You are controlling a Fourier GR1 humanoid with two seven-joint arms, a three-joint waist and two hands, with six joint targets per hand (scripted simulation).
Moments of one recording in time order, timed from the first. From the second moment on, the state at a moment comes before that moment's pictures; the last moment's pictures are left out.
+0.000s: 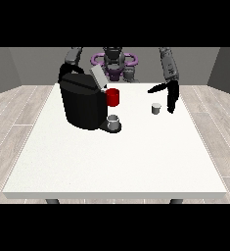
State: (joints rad) left arm -0.51 0.44 0.16 -0.84 -0.18 -0.15 -0.16; right arm -0.19 -0.04 -0.01 -1.52 0.01 -0.13 -0.04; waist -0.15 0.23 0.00
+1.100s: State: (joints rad) left arm -0.59 0.47 0.09 -0.59 -0.44 0.03 -0.29; right arm -0.20 -0.02 0.01 -1.51 0.04 -0.16 0.01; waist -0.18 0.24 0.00
